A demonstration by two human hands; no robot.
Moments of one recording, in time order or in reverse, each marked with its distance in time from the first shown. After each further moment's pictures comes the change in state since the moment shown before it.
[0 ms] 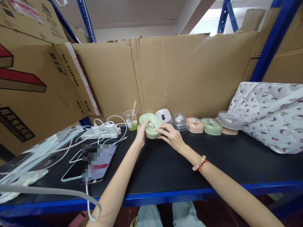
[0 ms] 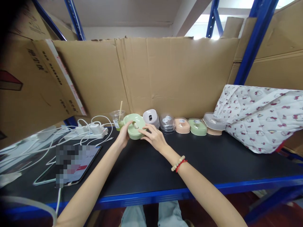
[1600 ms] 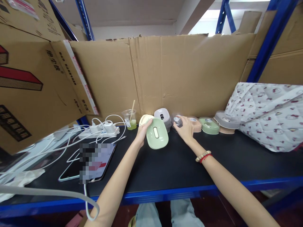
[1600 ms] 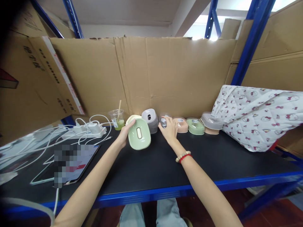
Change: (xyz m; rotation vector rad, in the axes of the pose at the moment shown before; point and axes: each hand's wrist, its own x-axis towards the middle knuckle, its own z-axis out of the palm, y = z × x) left_hand -0.007 0.001 0.001 0.103 -0.125 -0.008; right_hand -0.009 0.035 -0.015 -0.082 0.136 0.848
